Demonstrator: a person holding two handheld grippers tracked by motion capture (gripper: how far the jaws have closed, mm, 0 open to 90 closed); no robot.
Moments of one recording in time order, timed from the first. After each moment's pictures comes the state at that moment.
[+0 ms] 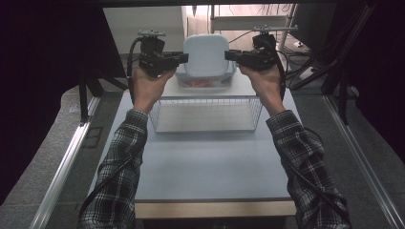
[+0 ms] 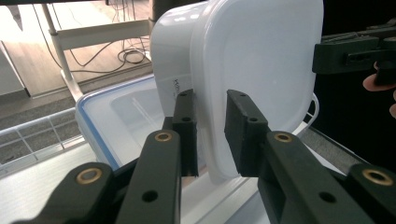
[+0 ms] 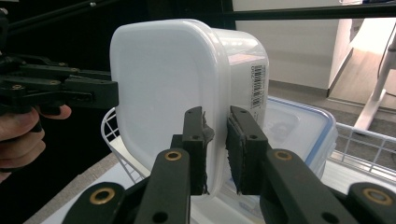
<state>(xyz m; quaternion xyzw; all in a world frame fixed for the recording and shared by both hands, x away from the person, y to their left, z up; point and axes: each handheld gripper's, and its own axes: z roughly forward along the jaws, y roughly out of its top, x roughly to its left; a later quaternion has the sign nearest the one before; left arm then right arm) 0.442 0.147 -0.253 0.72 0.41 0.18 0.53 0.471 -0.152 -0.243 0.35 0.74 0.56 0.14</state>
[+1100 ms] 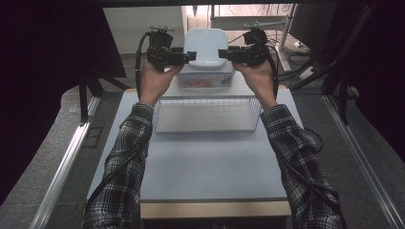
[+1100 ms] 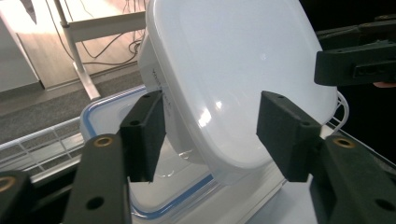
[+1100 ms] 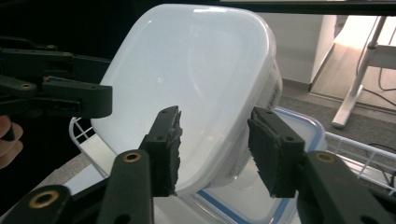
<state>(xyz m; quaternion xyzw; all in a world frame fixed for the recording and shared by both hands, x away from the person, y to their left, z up) 0.467 0.134 -0.253 0.73 0.43 0.20 0.49 0.493 -0.135 -0.245 0.36 0.75 0.53 0.17</state>
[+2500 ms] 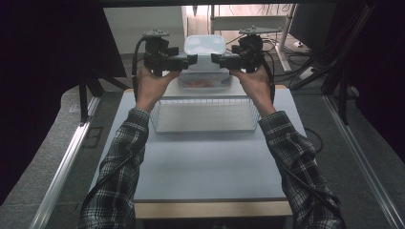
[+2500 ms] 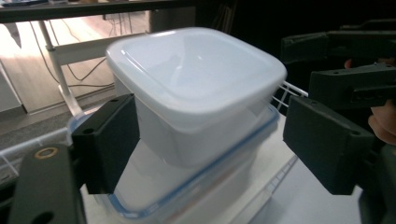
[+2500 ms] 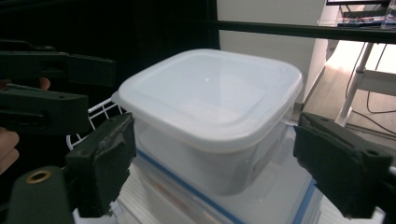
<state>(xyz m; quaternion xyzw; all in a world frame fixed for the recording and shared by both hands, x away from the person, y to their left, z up) 0.448 0.141 -0.266 0.72 0.38 0.19 0.54 0.477 -0.125 -0.256 0.34 0.74 0.55 0.20</state>
